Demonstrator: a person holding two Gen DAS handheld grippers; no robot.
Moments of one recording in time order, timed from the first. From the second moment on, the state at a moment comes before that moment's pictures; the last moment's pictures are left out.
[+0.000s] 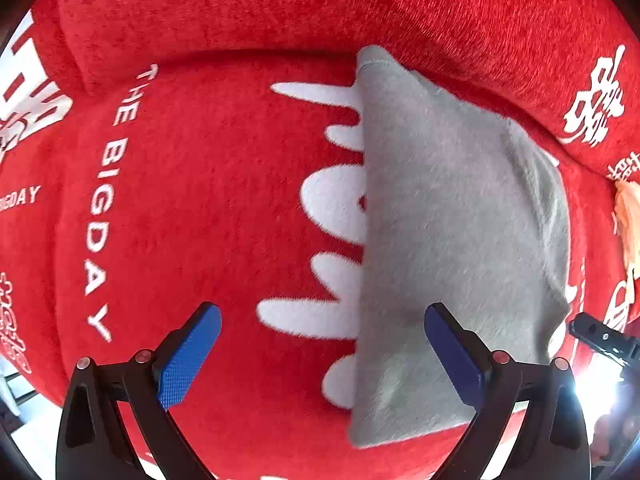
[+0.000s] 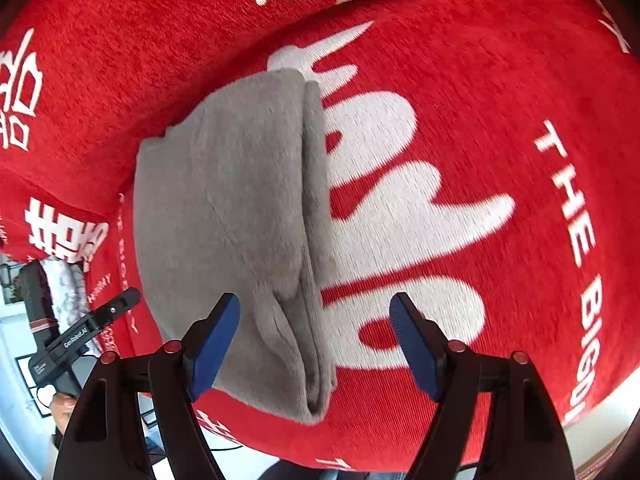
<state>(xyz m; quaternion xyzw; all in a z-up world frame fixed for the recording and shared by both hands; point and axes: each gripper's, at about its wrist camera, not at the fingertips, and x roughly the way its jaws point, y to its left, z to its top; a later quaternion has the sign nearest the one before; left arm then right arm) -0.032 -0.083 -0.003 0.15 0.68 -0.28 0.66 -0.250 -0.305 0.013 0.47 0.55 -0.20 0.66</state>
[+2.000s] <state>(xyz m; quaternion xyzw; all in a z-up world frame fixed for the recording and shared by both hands) -0.037 -0.065 0.021 0.06 0.67 -0.39 0.63 -0.188 -0.228 -0.013 0.66 0.45 0.09 0.60</state>
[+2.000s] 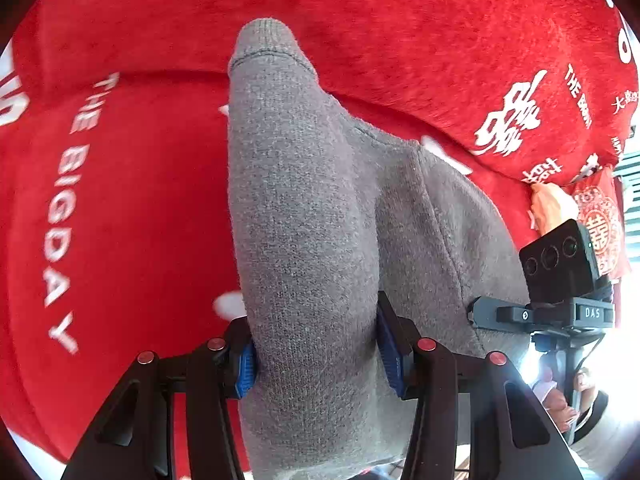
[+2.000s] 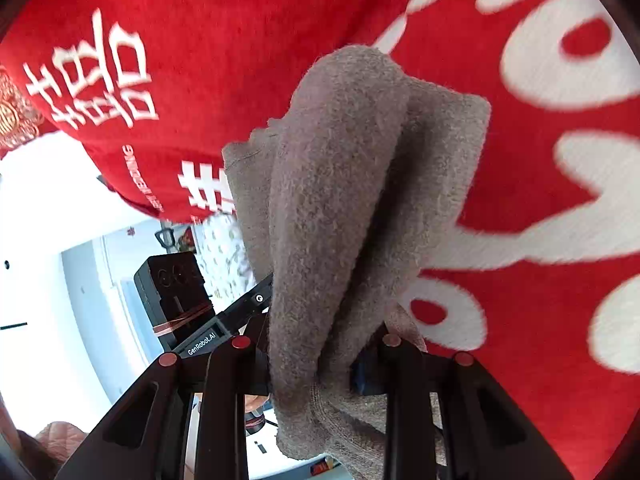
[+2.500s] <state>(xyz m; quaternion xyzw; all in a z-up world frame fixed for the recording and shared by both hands) -0.013 0.018 0.003 0.08 0.65 -0.27 0.70 -0.155 -0.196 0.022 0.39 0.59 -0.08 0.70</state>
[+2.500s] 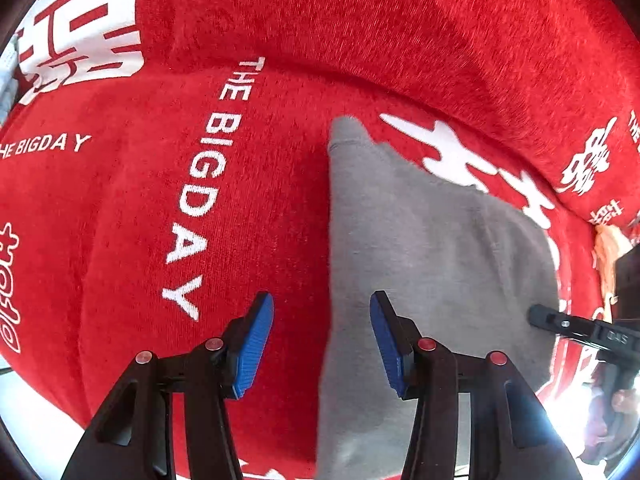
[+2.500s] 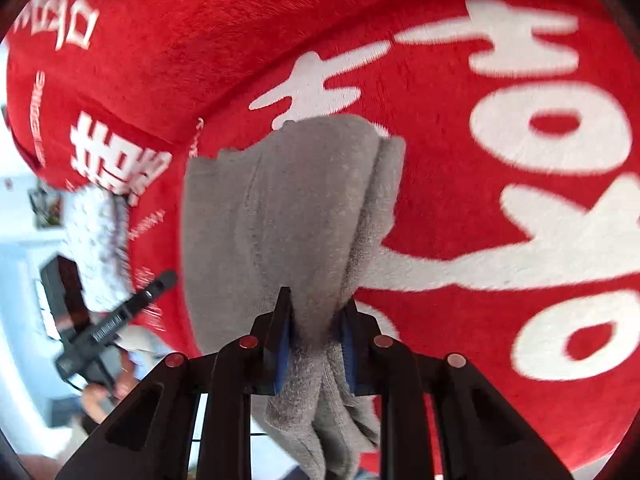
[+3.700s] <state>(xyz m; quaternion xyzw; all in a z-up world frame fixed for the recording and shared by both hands) -0.072 0.048 -0.001 0.17 0.66 -0.24 0.69 -0.255 -0.158 0.012 0.35 0.66 -0.13 0.65</state>
